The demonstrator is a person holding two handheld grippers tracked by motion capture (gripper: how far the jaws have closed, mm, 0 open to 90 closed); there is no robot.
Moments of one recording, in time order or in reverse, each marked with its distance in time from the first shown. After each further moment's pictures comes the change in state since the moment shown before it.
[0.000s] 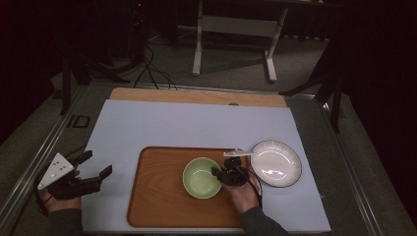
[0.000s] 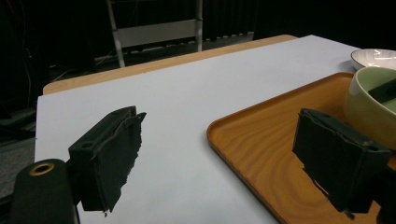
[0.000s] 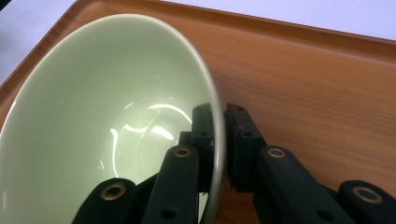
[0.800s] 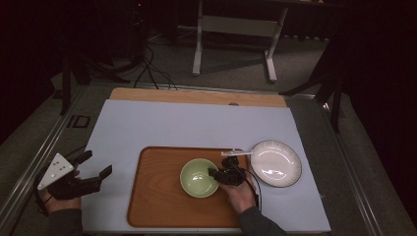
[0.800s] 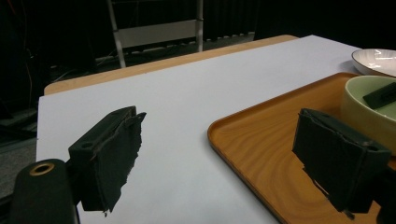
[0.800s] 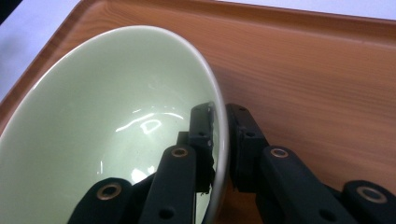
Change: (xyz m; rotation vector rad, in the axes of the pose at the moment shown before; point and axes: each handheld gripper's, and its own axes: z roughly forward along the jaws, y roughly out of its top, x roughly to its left) left arm 0.000 0.000 0.000 0.001 0.003 -0.001; right arm 0.000 0.000 0.011 0.018 0.040 0.044
